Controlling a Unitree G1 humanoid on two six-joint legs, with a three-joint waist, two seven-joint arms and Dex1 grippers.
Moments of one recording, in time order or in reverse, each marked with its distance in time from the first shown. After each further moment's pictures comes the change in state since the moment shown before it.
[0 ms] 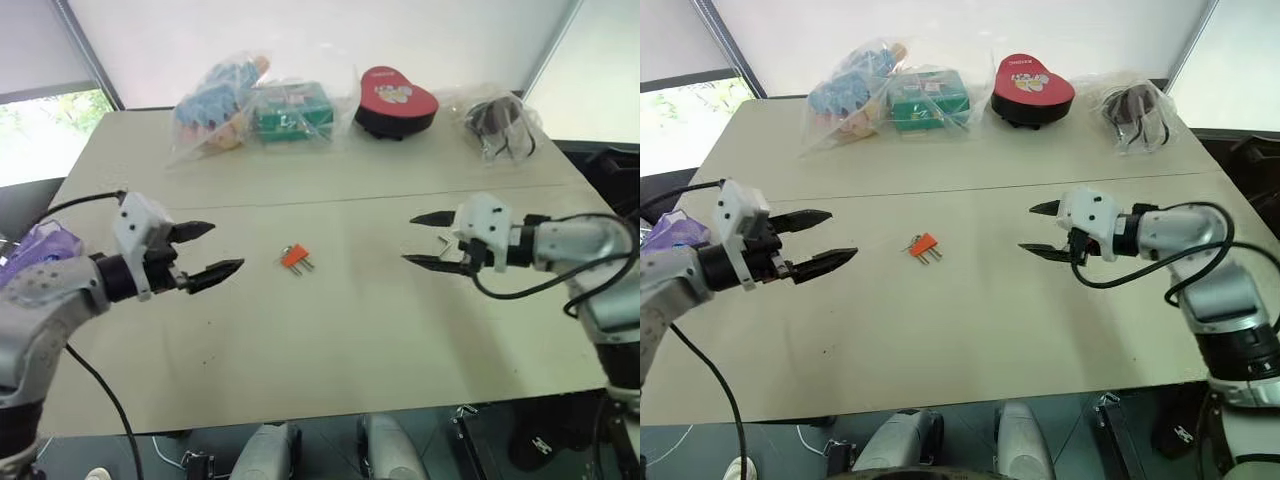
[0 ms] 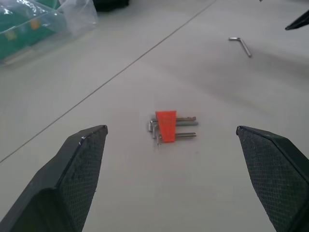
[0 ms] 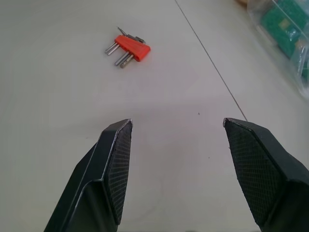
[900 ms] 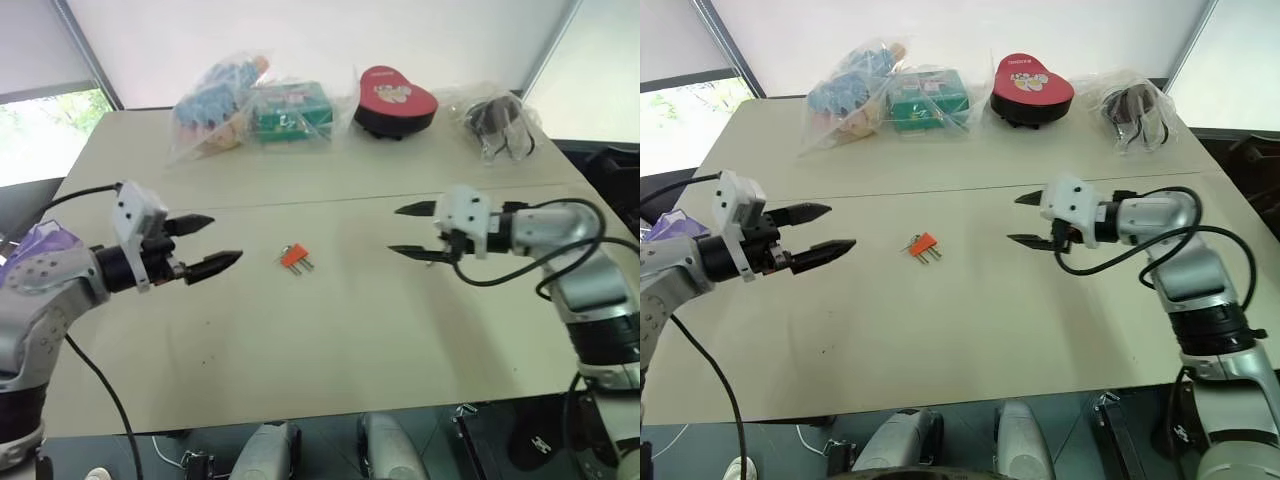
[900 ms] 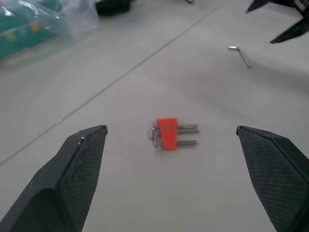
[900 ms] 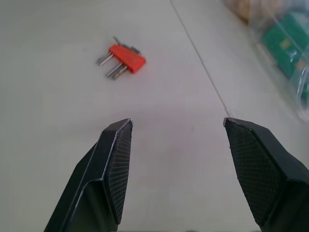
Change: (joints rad) left arm -0.075 -0.052 -0.013 0.071 0.026 -0.013 0.039; right arm -0.109 0.175 0.086 0.152 -0.151 -0.149 -0.057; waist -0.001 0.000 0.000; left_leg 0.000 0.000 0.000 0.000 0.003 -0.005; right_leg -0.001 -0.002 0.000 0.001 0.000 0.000
